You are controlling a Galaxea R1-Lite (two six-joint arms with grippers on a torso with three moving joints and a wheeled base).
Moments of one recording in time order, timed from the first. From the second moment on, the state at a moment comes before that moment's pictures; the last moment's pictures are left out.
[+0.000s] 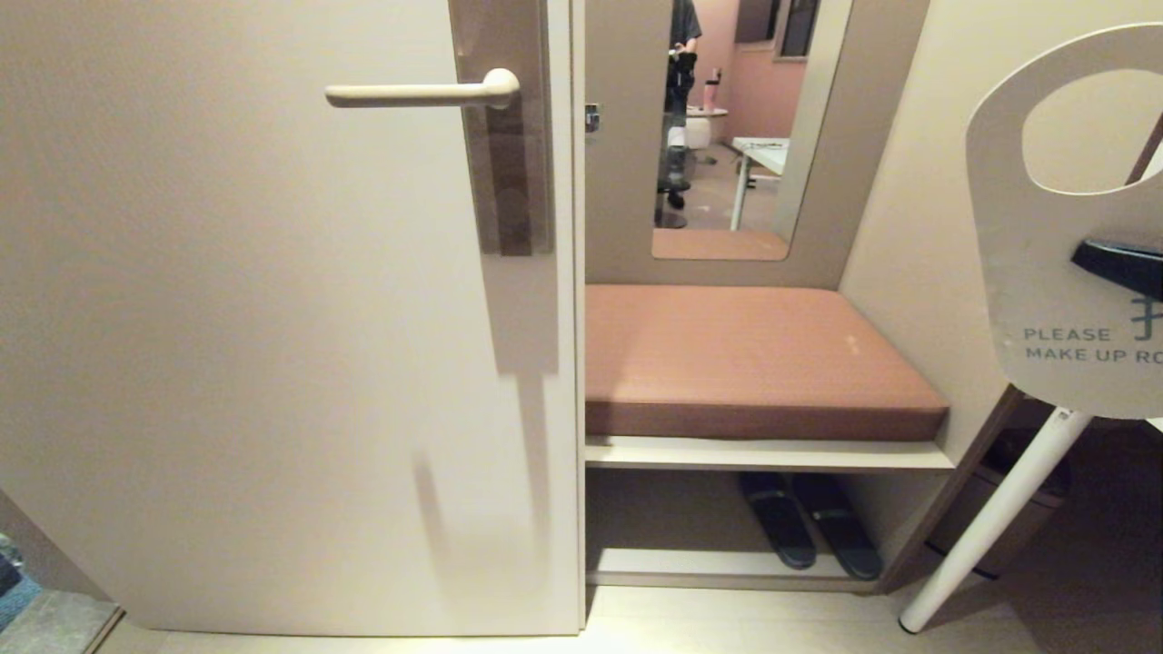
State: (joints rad) left arm -0.78 0.64 -0.64 -0.09 -0.19 -0.26; right arm 0.09 1.06 -0.85 -0.22 0.75 -0.11
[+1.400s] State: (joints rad) left arm -0.89 1.14 -0.77 -0.49 -0.37 -0.28; right arm 0.42 1.30 -1.06 -0.28 0.76 0.14
